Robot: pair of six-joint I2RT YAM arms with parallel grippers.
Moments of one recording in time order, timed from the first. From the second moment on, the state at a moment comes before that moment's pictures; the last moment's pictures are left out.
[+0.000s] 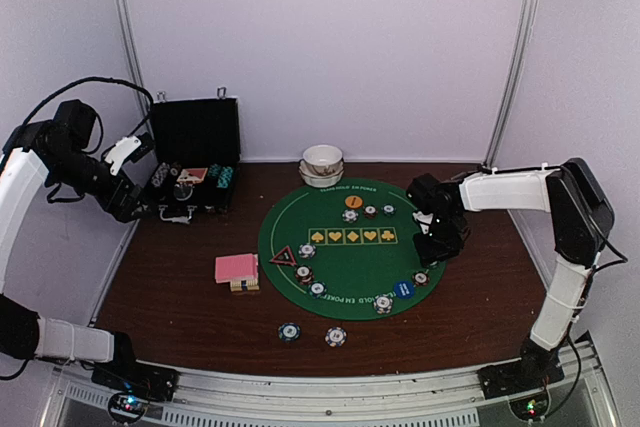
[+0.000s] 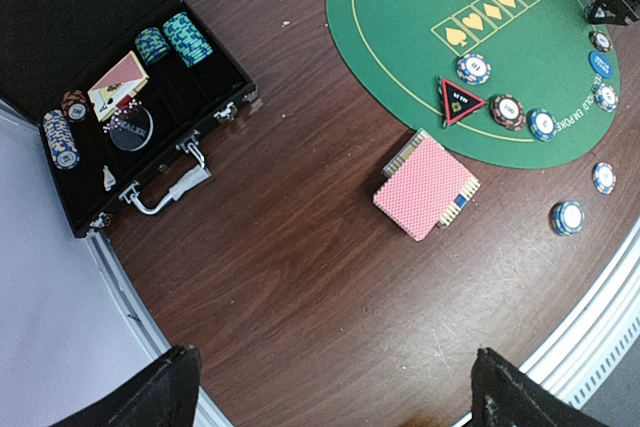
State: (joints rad) left arm 0.03 1.17 1.42 -1.29 0.36 0.61; right arm 0.52 1.82 1.19 -0.82 0.14 0.31
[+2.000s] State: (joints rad) left arm -0.36 1.53 1.18 -1.04 0.29 0.84; right arm 0.79 1.71 1.47 -0.79 -0.02 0.54
